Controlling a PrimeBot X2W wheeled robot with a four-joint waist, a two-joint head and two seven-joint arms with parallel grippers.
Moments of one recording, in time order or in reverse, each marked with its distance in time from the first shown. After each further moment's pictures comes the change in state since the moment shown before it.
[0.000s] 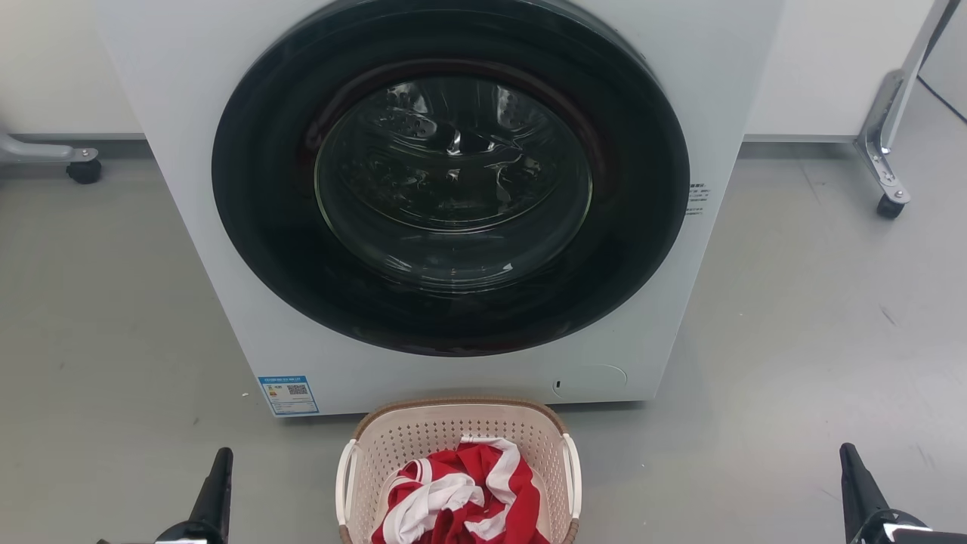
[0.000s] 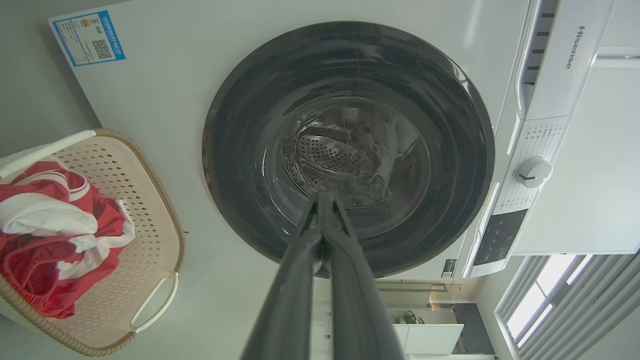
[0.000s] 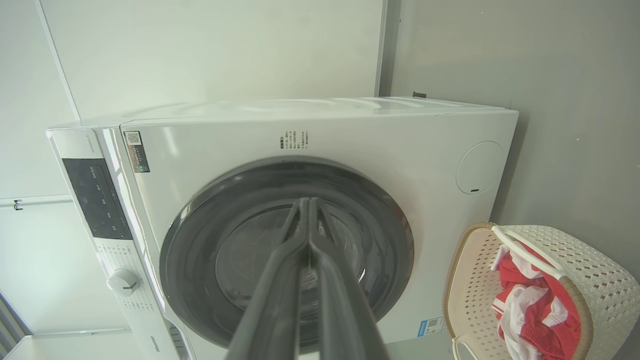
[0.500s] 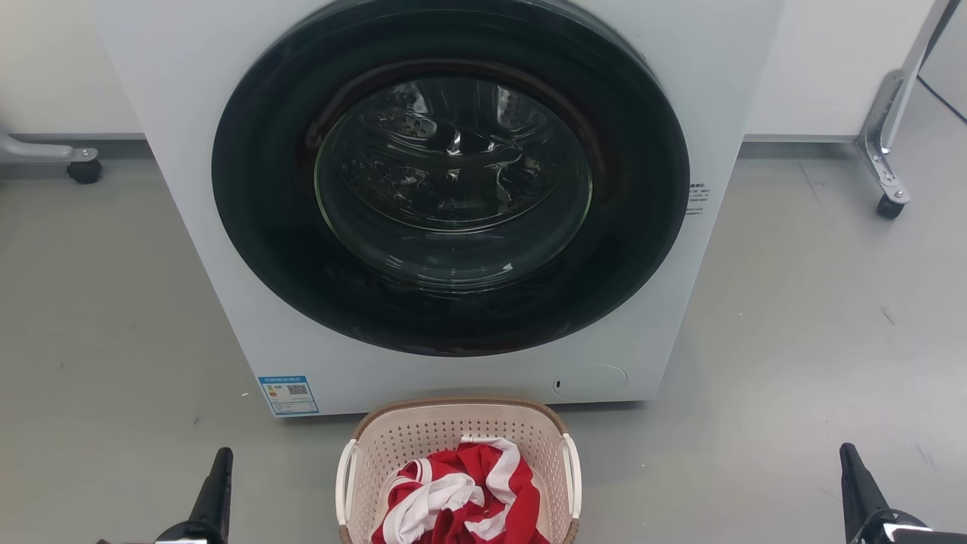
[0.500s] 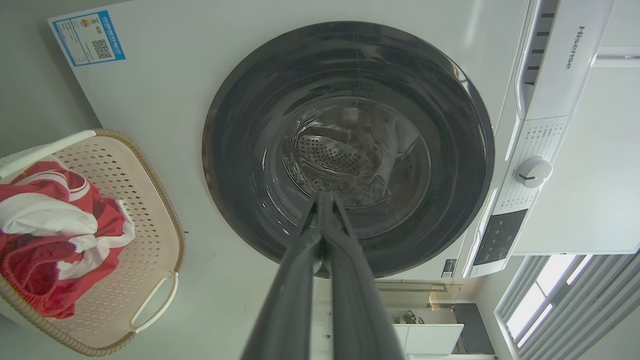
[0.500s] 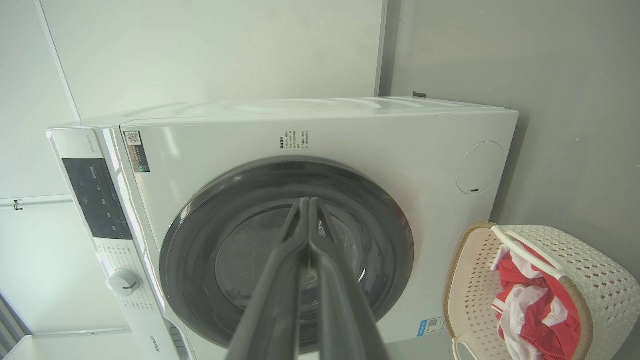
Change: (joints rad) left arm 0.000 0.000 0.000 0.000 0.000 0.000 0.000; right arm 0.000 0.000 0.000 0.000 0.000 0.000 0.000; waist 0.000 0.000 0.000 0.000
